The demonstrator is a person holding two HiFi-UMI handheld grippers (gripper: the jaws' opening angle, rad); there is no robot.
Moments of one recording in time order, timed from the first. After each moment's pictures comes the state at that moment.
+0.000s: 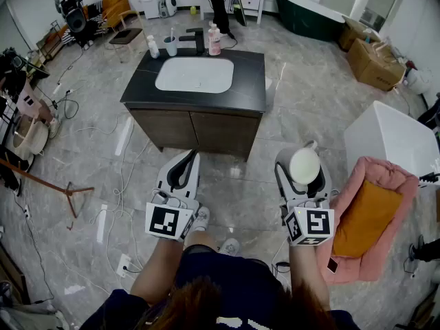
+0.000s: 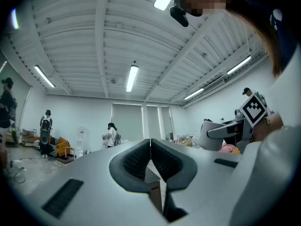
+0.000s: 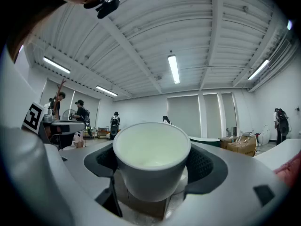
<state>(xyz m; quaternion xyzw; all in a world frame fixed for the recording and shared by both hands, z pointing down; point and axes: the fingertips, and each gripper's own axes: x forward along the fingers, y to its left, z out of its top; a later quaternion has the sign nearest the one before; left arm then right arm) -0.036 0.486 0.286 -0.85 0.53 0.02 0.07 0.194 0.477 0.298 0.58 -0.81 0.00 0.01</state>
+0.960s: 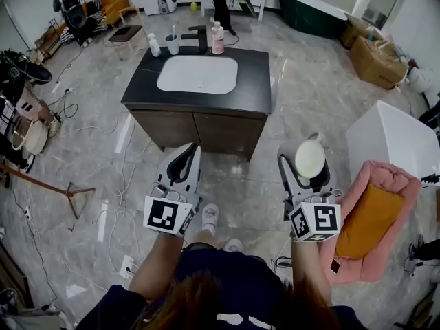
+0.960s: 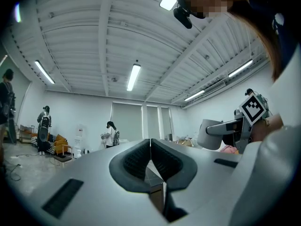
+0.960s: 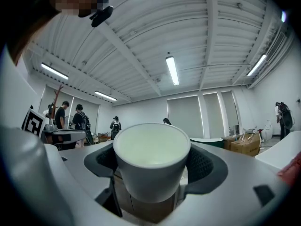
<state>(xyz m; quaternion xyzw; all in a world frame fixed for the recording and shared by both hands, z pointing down) -0.064 0.442 0.285 -0.85 0.52 0.03 0.05 0.166 0.435 0.283 0.58 -0.82 0.01 -0.02</state>
